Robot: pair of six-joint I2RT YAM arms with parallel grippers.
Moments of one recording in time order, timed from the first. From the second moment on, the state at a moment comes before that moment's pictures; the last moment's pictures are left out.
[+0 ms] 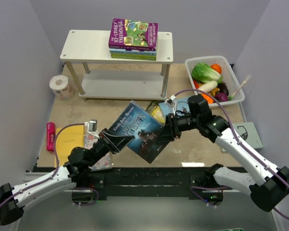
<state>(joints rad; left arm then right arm) -0.96 0.43 0.10 0.68 -0.04 -0.97 0.57 1.03 0.89 -0.41 -1.03 0.51</state>
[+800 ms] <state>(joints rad) -0.50 0.99 0.25 0.66 -0.16 -1.11 0.55 0.61 0.95 -0.69 0.05 0.54</state>
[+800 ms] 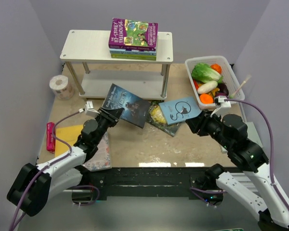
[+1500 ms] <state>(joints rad) -0.26 1.83 0.73 1.12 0.05 -1.29 0.55 0.53 0.92 -0.68 0.16 0.55</state>
